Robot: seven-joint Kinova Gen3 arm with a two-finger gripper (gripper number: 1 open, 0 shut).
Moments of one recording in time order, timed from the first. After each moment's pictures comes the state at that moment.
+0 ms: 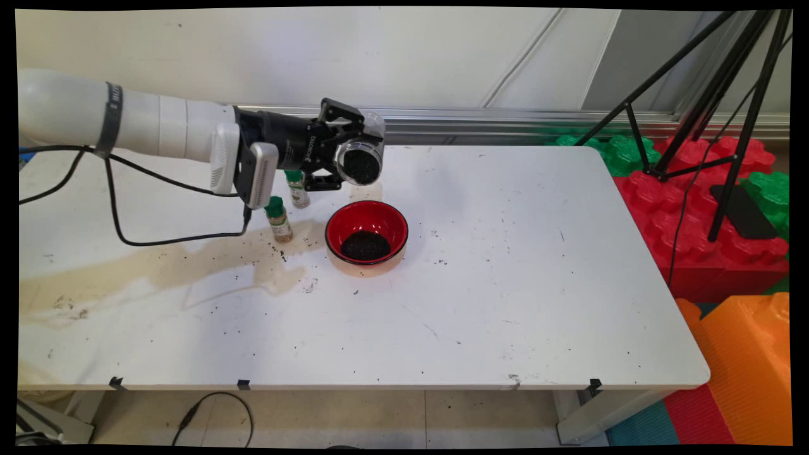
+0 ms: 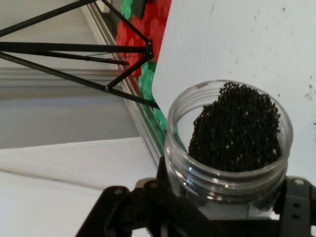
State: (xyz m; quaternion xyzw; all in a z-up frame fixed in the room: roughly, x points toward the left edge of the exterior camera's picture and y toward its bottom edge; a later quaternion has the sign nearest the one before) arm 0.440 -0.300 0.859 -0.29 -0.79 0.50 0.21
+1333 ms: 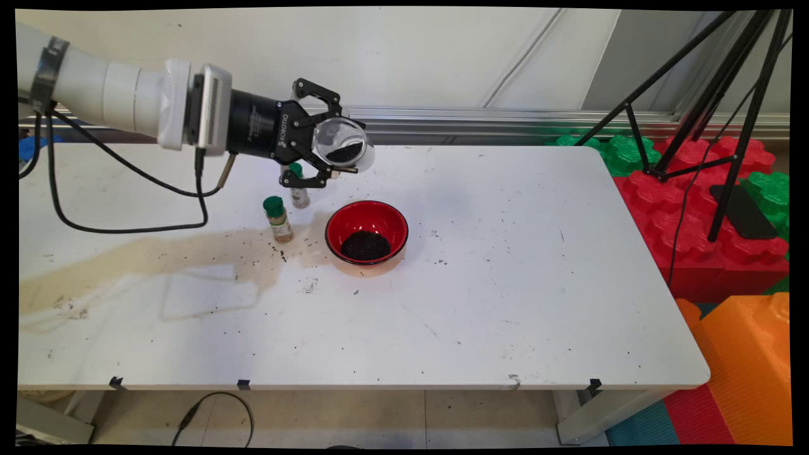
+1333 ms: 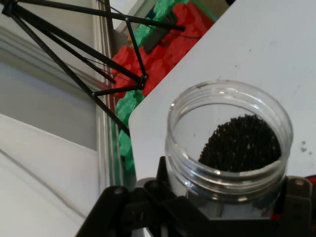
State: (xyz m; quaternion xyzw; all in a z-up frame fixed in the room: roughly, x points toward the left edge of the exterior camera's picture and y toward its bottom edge) arm 0.465 -0.283 0.901 -0.12 -0.83 0.40 0.37
